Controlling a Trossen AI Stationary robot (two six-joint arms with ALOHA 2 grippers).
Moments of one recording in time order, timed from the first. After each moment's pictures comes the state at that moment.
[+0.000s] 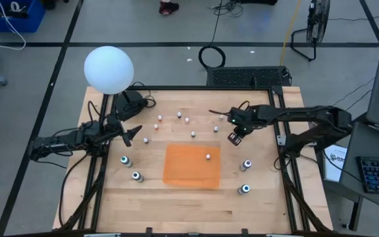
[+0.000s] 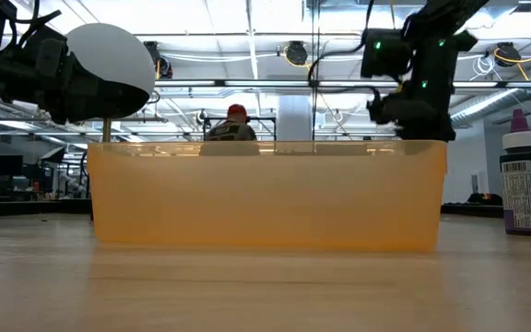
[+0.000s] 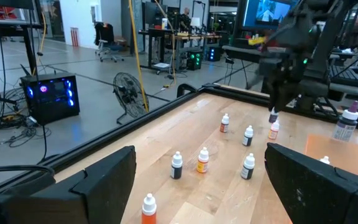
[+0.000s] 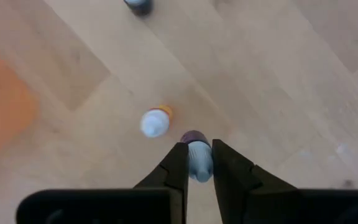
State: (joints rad) left arm 0.12 0.01 0.07 -0.10 -0.37 -0.11; right arm -0.27 1.35 0.85 -0.82 0.05 0.47
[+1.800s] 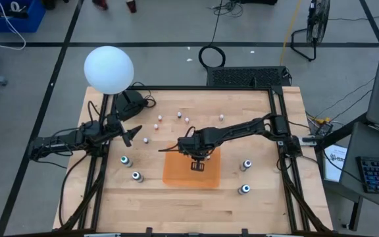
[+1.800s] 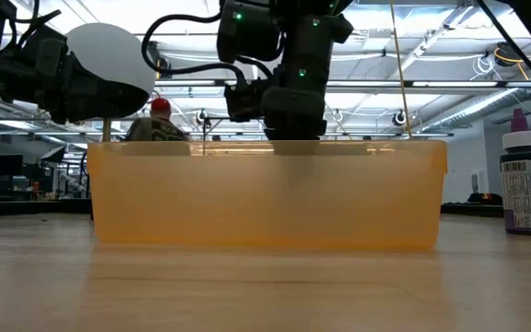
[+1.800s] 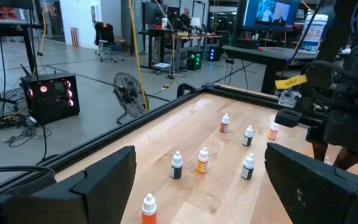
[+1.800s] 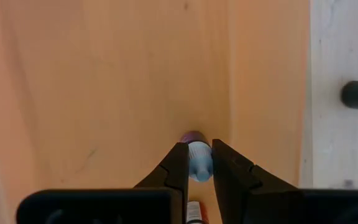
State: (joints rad) left arm 0.12 0.01 0.07 -0.10 -0.37 -0.11; right arm 0.06 2.12 1.63 -0.88 0.02 0.19
